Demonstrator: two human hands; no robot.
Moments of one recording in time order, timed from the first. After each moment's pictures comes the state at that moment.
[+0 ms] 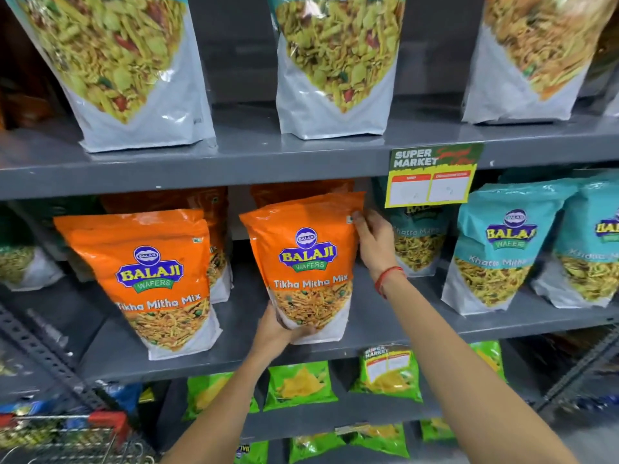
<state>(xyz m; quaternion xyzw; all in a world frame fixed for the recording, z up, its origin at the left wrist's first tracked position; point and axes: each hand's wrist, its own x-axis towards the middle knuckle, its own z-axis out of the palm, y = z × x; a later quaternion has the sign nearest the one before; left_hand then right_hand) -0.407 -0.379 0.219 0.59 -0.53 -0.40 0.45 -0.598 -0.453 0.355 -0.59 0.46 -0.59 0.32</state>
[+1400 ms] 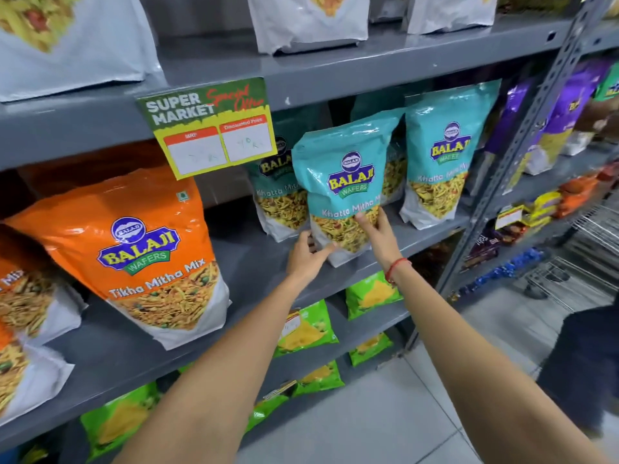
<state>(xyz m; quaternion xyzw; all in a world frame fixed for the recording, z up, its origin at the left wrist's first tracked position) -0.687 -0.462 0.231 0.53 -0.63 -0.47 0.33 -0.846 -0.425 0.253 -0.43 0.59 -0.58 0.35</state>
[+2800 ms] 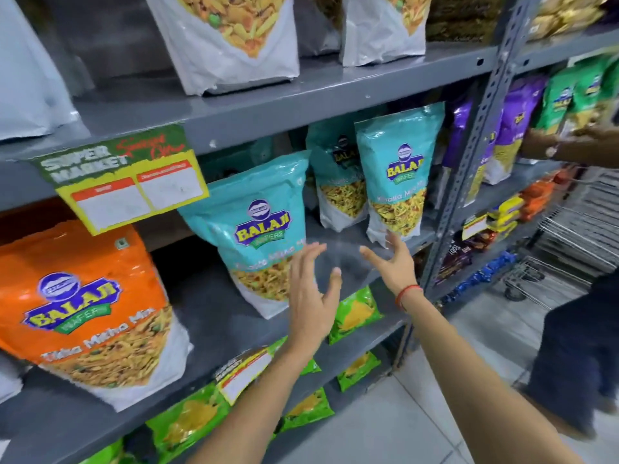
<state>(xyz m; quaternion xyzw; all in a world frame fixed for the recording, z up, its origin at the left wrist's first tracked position) -0.738 -0.368 0.289 0.38 -0.73 -0.23 0.51 -0.920 -0.394 0.243 -0.39 0.67 -0.57 0.26</state>
